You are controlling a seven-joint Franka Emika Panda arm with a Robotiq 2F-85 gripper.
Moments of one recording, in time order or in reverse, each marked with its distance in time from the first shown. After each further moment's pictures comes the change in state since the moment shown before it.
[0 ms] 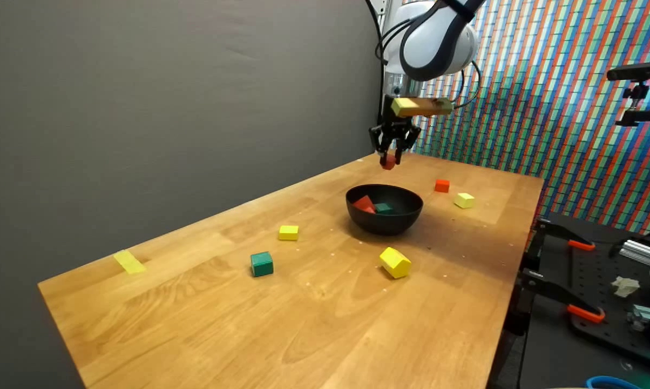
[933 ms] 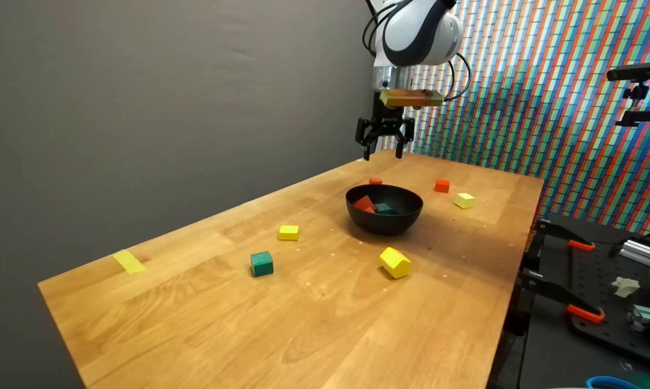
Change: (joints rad) arm 0.004 0.005 0.041 0.091 0.114 -0.175 -0.053
